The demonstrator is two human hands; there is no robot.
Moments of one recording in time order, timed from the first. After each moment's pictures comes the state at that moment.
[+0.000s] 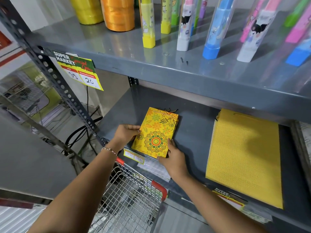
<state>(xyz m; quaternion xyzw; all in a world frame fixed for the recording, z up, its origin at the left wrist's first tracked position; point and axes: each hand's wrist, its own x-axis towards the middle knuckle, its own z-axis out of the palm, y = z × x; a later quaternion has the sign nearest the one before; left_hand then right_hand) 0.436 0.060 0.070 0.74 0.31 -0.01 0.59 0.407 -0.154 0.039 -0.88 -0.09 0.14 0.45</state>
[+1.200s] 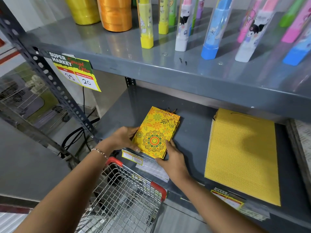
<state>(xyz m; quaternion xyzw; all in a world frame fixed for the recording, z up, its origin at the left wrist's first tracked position) 0.418 0.073 0.097 0.89 0.09 -0.21 0.40 0.405 -0.163 0.039 -0.91 -0.13 0.09 0.38</state>
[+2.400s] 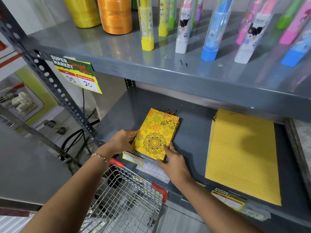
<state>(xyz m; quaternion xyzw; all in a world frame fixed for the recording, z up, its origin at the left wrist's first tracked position) 0.415 0.081 0.077 0.91 0.09 -0.17 0.38 0.399 -0.163 0.044 -0.92 -0.16 0.11 0.33</state>
